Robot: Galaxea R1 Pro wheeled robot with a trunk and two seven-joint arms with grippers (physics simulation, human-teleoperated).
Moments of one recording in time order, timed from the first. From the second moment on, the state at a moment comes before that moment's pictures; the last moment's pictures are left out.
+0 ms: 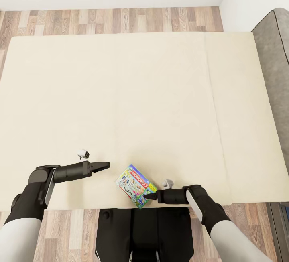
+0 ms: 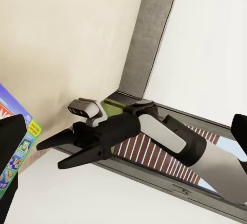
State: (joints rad) left arm -0.64 0.15 0.27 -1.13 -0.07 1.01 -1.56; right arm -0.65 0.03 0.11 -0.69 -0.15 0.71 0.81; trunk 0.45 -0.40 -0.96
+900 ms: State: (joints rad) left arm -0.64 0.15 0.27 -1.13 -0.07 1.01 -1.56; right arm -0.65 0.00 0.11 -0.69 -0.16 0.62 0.81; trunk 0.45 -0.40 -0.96
